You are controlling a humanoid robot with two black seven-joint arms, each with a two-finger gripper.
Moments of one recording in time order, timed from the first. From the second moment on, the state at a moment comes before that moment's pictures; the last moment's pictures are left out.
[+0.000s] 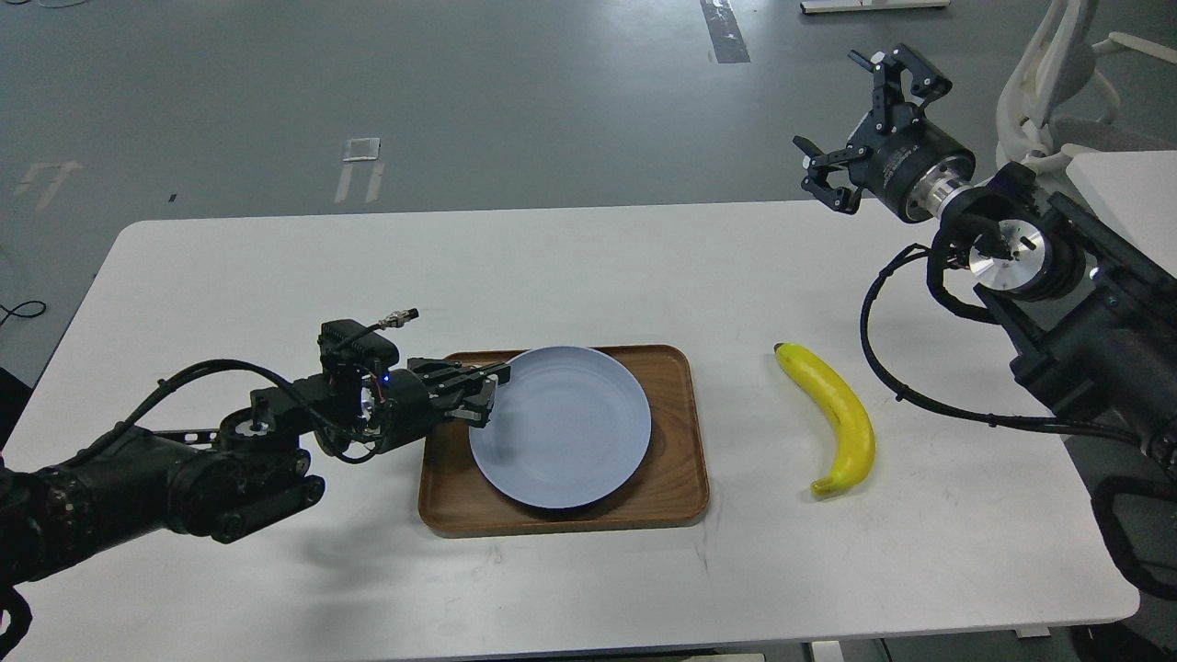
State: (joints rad) left arm -0.89 0.29 0.16 -0.79 1.38 0.27 -0.43; right arm 0.86 -0.37 0.80 0.76 -0.03 0.22 0.00
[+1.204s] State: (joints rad) left arm -0.83 0.45 -0.64 -0.87 -0.01 -0.35 -0.12; right arm 0.87 -0.72 0.12 1.07 -1.41 0.17 0.19
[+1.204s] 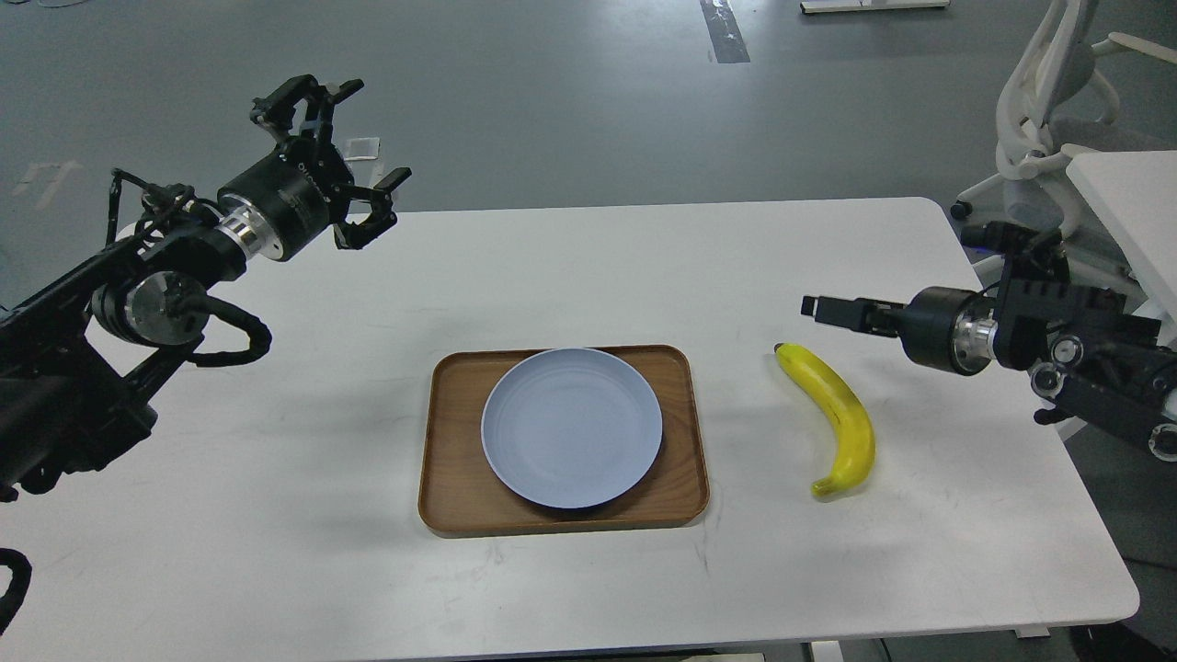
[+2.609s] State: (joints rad) left arm -0.80 0.44 -0.63 -0.87 0.01 -0.33 -0.13; right arm 1.17 -0.54 -0.23 1.14 -1.56 0.04 0.33
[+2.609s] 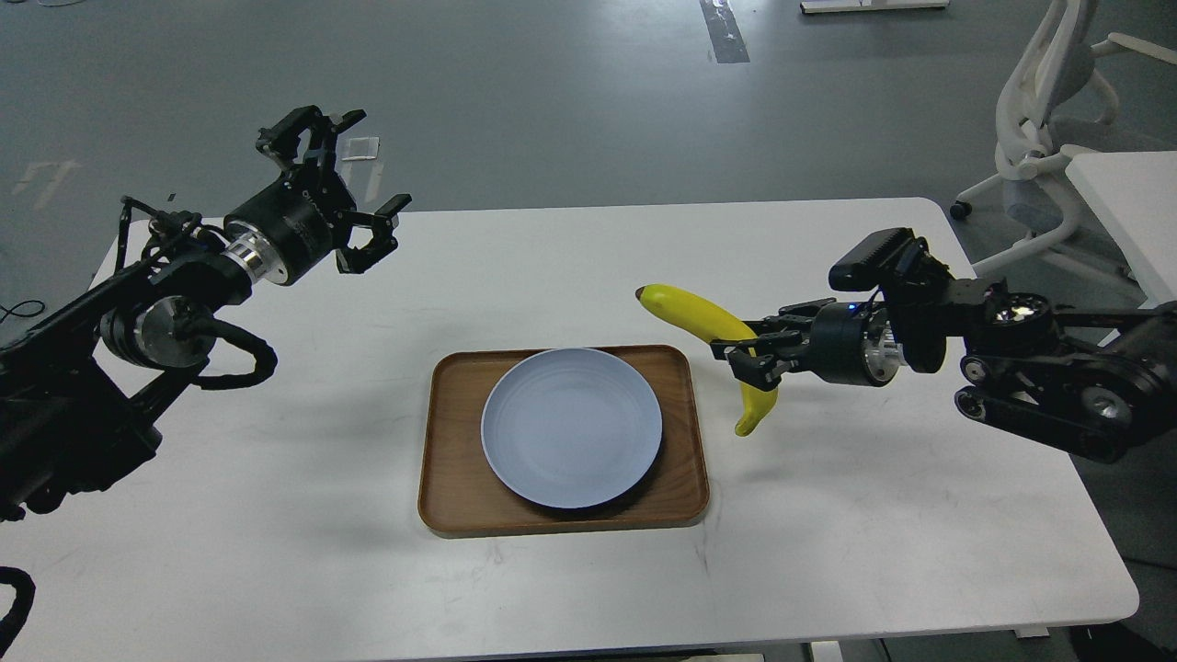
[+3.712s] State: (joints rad) left arm -0.80 0.47 -0.63 -0.87 0.01 -0.34 -0.12; right arm 1.23 -0.15 -0.38 0.92 -1.48 0.01 0.35
